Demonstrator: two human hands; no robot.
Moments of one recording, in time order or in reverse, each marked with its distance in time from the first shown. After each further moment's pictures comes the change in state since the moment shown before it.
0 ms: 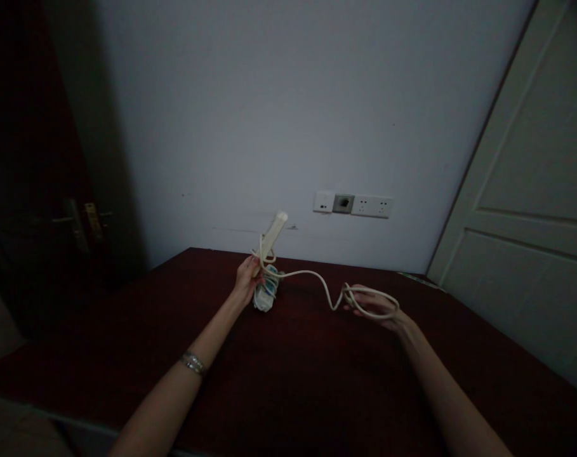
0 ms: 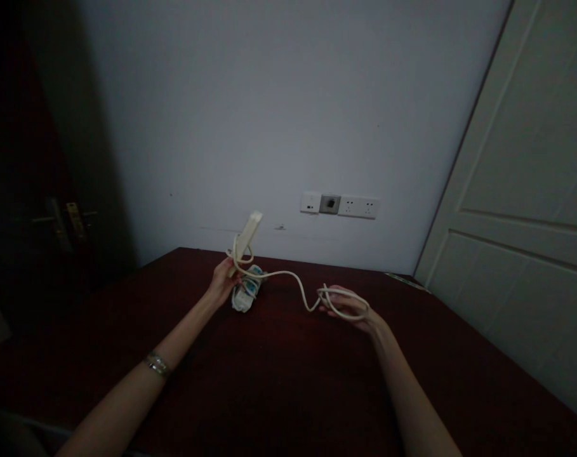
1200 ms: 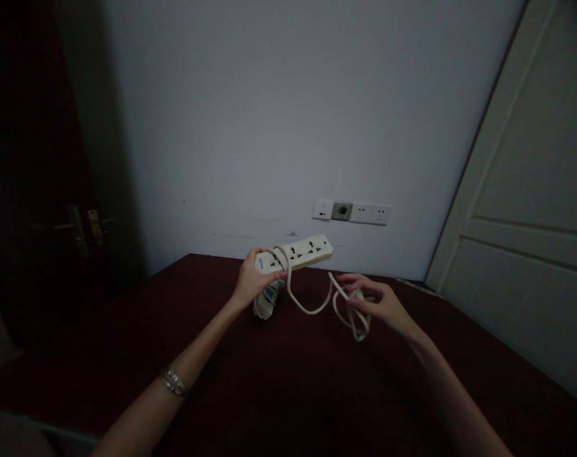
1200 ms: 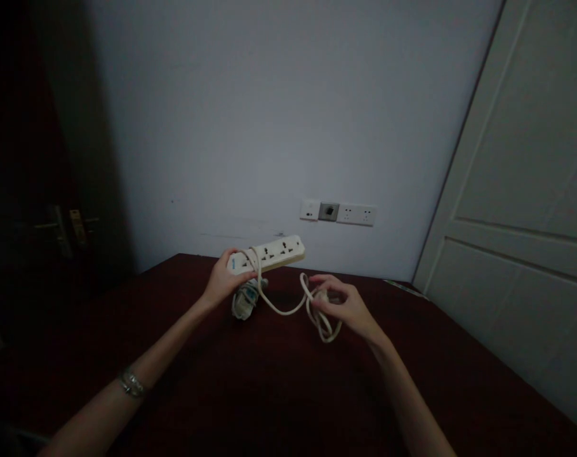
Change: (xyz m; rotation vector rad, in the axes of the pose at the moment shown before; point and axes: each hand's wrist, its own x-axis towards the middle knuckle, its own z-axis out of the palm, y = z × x) left_hand -0.030 0.058 0.038 0.495 -0.015 0.380; right_hand -0.054 -0.061 0.098 -0.707 0.071 -0.582
